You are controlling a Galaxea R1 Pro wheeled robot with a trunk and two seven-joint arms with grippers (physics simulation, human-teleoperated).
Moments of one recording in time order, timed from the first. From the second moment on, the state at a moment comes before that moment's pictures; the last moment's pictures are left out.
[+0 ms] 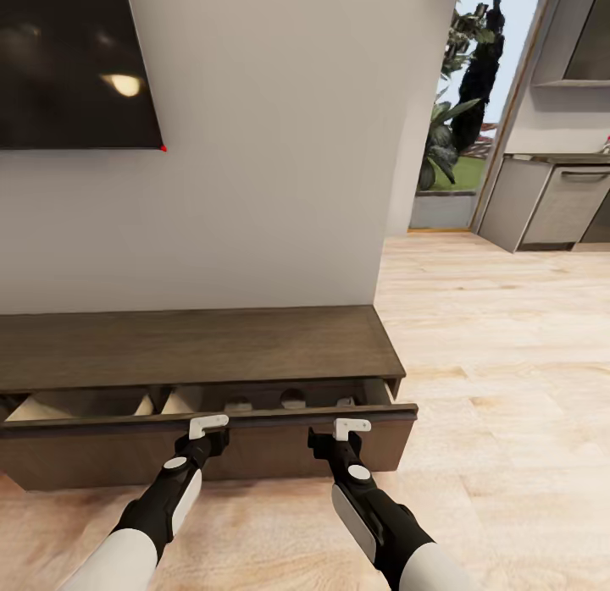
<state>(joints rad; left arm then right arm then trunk) -0.60 -0.04 0.12 -0.58 -0.03 0.07 0.07 -0.56 0.17 0.46 -0.67 -0.39 0.01 -0.31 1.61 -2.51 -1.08</state>
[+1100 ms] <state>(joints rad) -0.60 -0.04 0.12 -0.58 -0.03 0.07 0.07 -0.56 0.17 0.46 -0.67 -0.39 0.01 -0.31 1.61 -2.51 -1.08</state>
